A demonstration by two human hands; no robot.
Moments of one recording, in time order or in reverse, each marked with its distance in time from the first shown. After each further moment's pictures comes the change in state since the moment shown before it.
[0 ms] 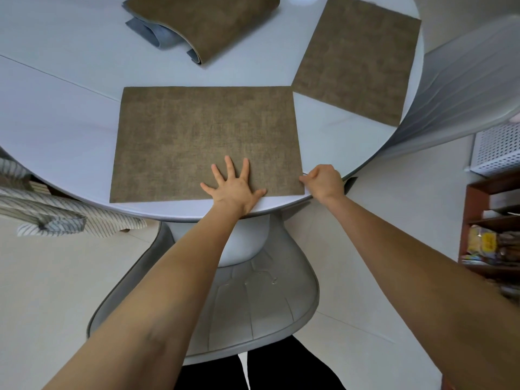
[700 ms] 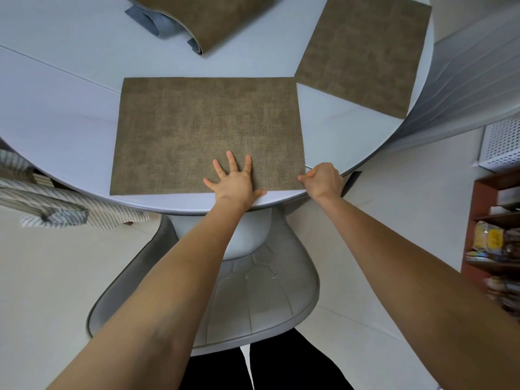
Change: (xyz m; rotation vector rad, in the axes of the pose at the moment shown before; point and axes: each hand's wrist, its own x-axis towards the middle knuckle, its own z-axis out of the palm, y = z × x) left_hand 0.001 0.006 0.006 -0.017 -0.012 -0.001; right_hand -0.008 0.005 0.015 -0.015 0.045 0.059
